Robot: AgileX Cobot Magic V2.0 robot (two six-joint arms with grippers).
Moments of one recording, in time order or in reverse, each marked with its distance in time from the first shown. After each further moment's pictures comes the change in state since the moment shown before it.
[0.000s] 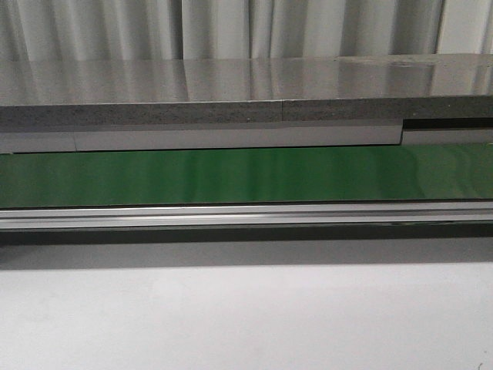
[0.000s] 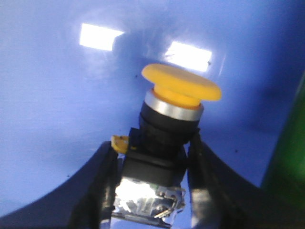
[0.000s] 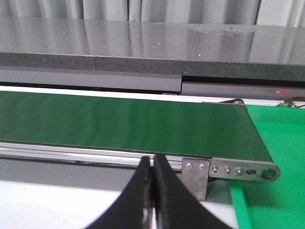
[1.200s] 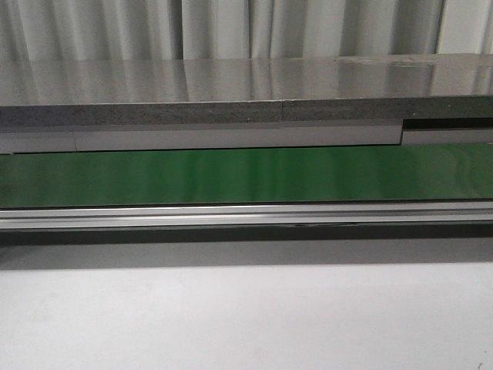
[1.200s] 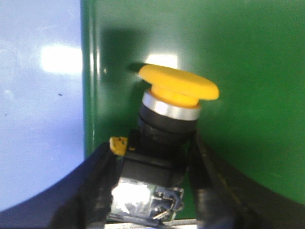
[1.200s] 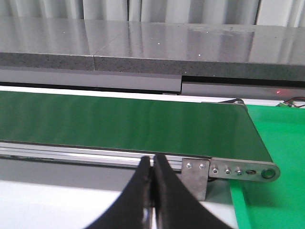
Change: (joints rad) left arm -0.195 -0.044 -0.116 -0.106 0.152 0.000; right arm 0.000 0.000 0.000 0.000 0.000 0.000
